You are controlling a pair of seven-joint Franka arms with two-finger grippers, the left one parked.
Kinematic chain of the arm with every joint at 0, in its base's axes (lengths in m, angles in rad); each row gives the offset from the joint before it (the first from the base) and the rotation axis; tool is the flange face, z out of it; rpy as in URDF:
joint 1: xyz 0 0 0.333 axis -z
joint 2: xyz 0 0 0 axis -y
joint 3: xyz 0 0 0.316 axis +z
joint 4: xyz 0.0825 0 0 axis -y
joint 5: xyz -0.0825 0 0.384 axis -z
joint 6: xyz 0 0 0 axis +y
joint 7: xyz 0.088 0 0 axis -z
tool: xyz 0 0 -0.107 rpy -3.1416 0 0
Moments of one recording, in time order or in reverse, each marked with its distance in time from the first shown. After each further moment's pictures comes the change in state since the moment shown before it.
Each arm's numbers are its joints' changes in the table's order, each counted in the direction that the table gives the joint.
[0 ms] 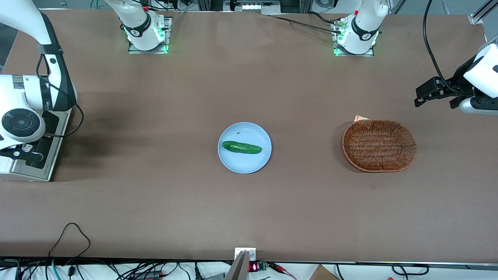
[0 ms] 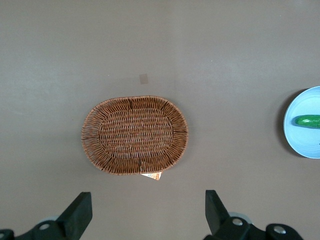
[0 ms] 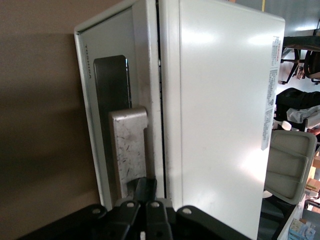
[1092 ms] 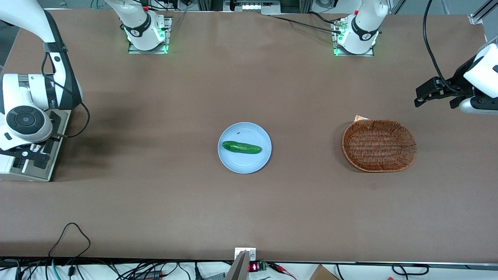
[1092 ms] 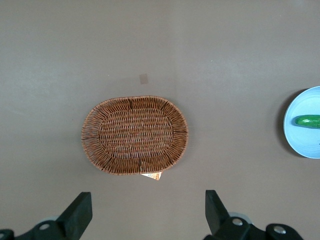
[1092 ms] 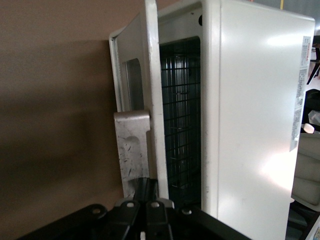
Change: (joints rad) arm -0.010 0.013 0.017 -0.024 -0.071 -0.036 0.010
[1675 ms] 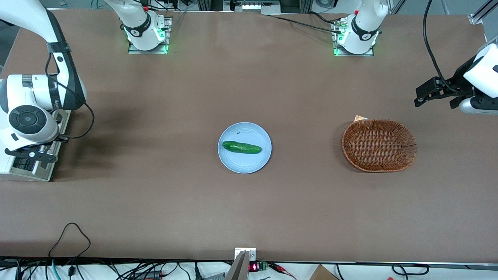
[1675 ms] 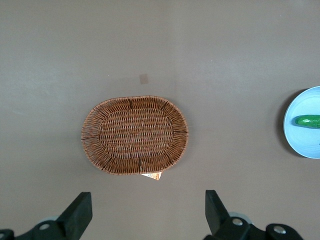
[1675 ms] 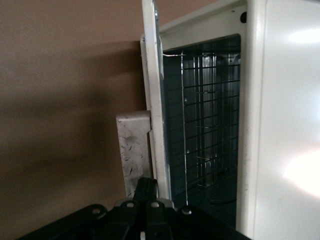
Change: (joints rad) arm -0.006 -0.001 0.015 -0.016 -0.076 -0.036 0.000
